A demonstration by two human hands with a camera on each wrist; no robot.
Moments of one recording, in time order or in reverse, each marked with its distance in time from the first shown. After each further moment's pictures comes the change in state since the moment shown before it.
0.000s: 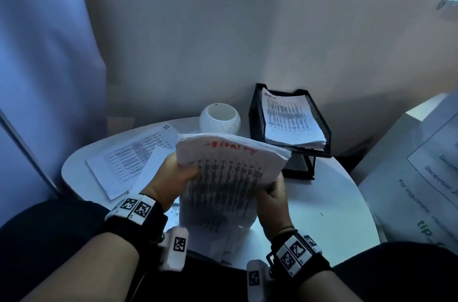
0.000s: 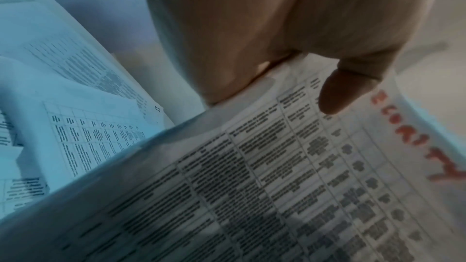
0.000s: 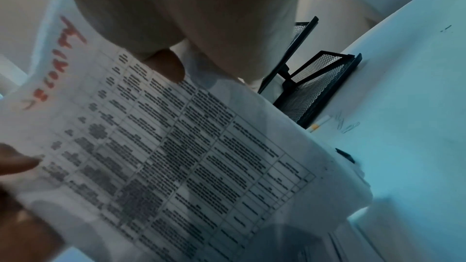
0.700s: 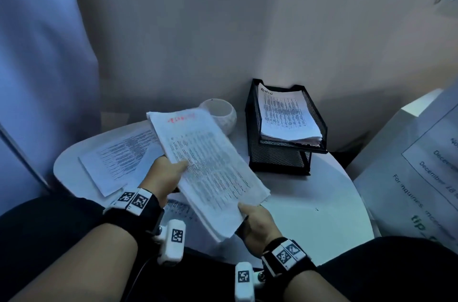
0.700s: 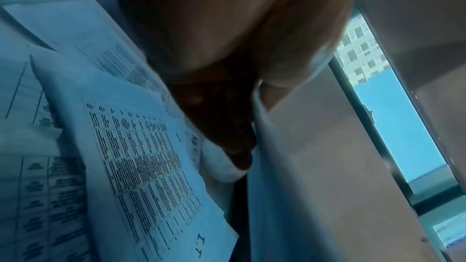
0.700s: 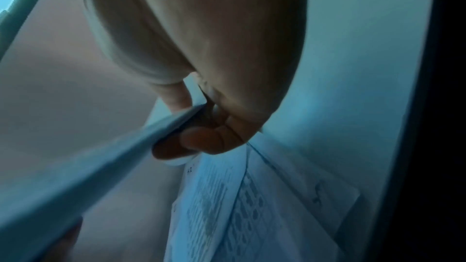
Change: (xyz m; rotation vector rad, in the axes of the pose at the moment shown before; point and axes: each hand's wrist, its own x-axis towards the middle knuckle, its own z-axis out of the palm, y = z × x) left_hand 0.019 -0.029 -0.002 0.000 0.195 -0.335; right_hand -0.023 0.038 -0.003 0.302 -0.036 0.817
